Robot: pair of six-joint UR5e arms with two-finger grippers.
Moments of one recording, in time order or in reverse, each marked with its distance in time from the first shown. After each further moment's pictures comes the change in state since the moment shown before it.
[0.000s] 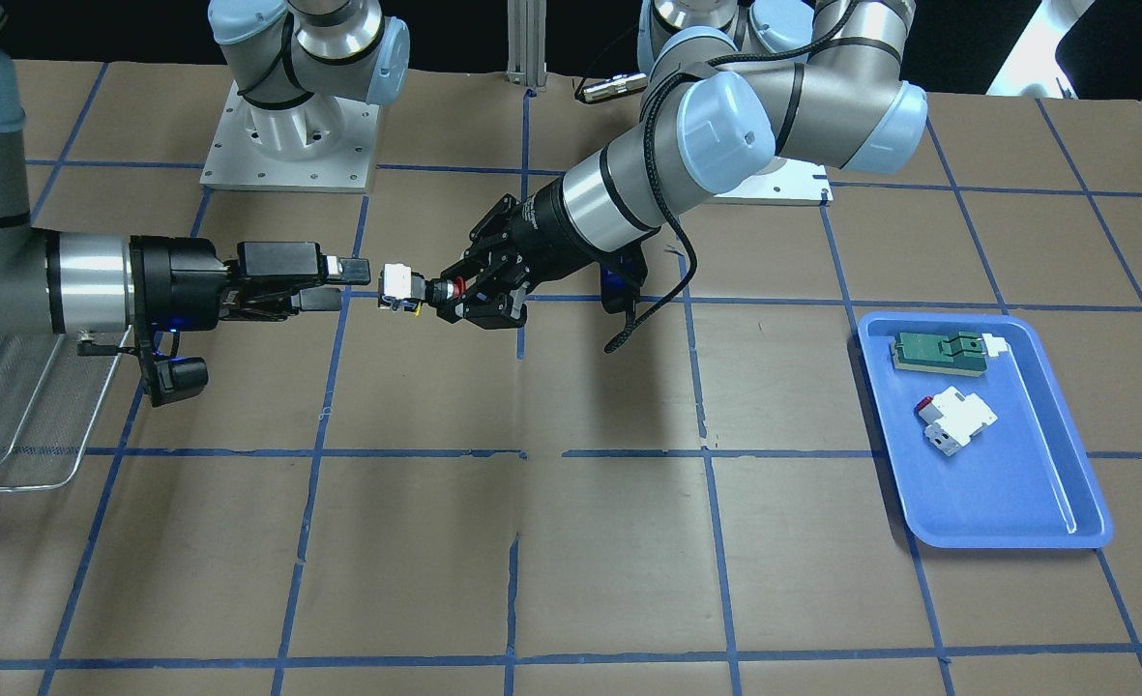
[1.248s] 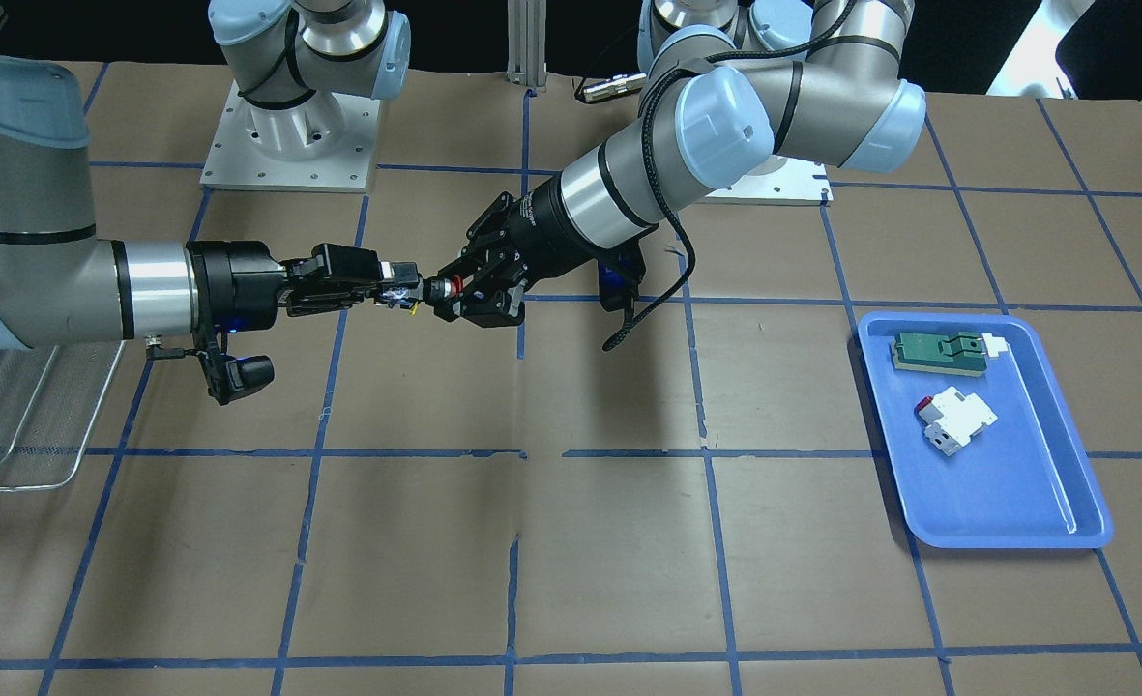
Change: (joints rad) left arm -0.001 0.005 -0.001 0.004 0.003 -0.004; right arm 0.052 0.006 0.014 -0.012 0.002 0.005
